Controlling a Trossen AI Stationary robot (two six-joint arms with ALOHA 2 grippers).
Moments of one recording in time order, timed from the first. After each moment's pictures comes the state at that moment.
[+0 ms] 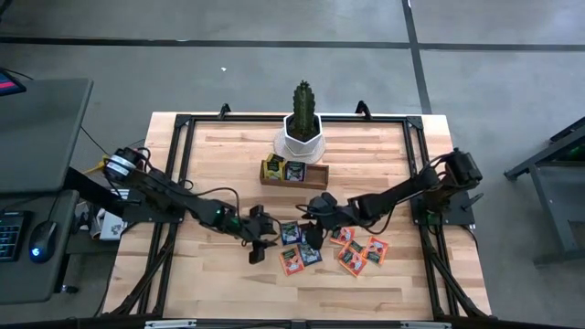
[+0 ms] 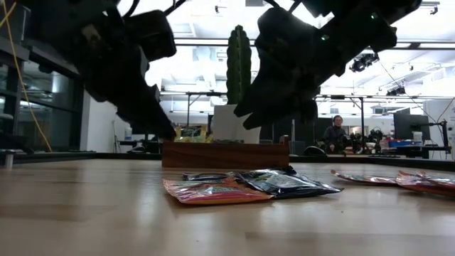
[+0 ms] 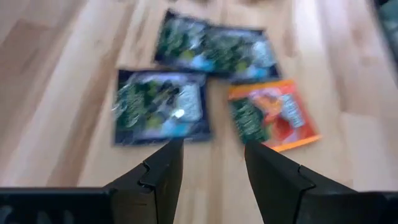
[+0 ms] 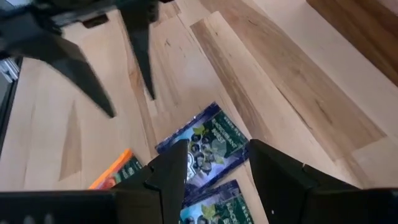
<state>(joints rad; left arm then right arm) -0.39 1.59 0.72 0.15 -0.18 -0.48 0.25 1.74 0.87 0.21 0.24 0.66</state>
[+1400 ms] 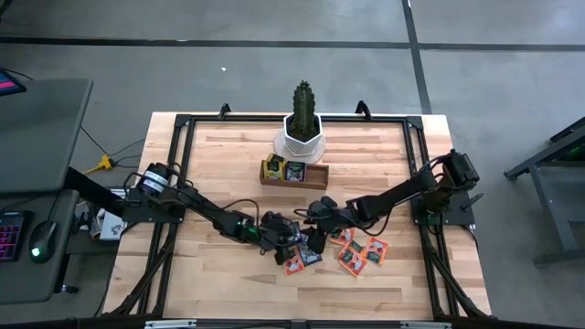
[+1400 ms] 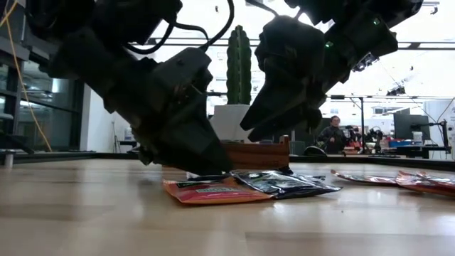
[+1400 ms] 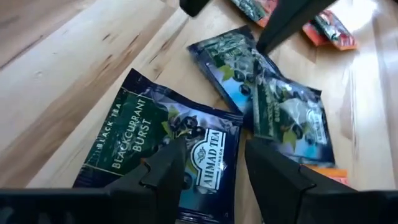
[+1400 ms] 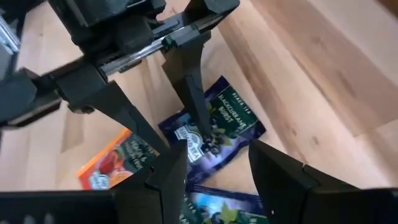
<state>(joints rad) -0.38 1.93 0.85 0.36 -0.33 -0.80 0.25 1.76 0.87 0.19 0.17 0.66</state>
